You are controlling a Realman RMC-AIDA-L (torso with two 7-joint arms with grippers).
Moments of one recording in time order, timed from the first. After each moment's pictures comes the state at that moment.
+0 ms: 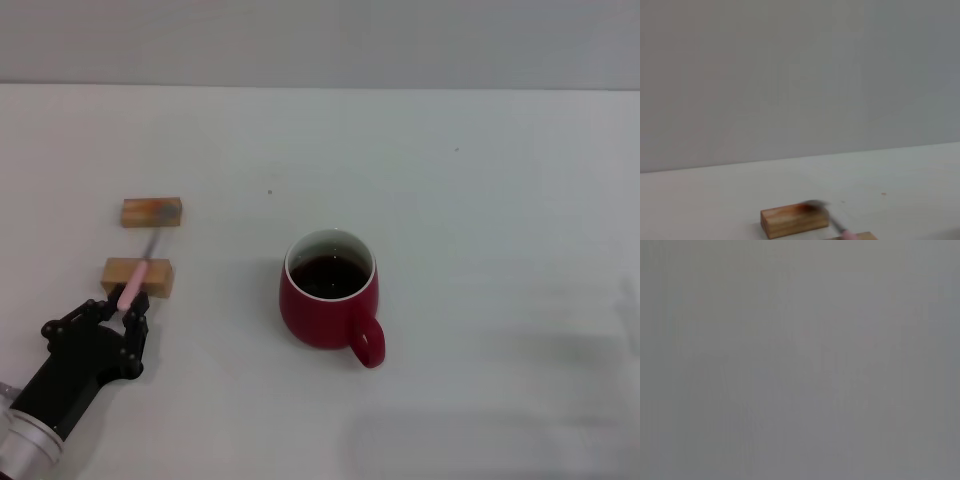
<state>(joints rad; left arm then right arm) -0.11 -2.08 2.31 0.31 -0.43 1.12 -0.15 0.12 2.08 0.15 0.29 -1.67 -1.60 0.05</state>
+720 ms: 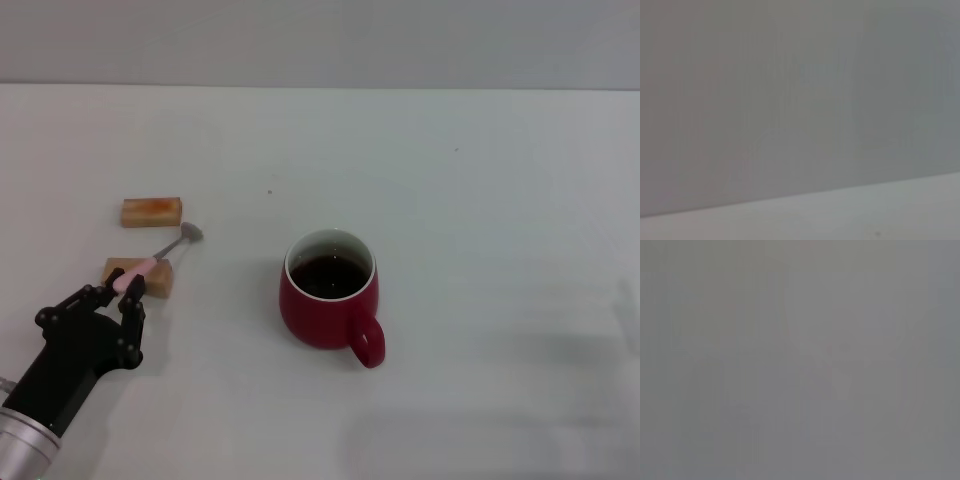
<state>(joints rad) -0.08 -2.08 2.31 0.34 -0.43 1.21 -0.10 0.12 2.08 0.14 0.30 -1.67 -1.60 0.05</state>
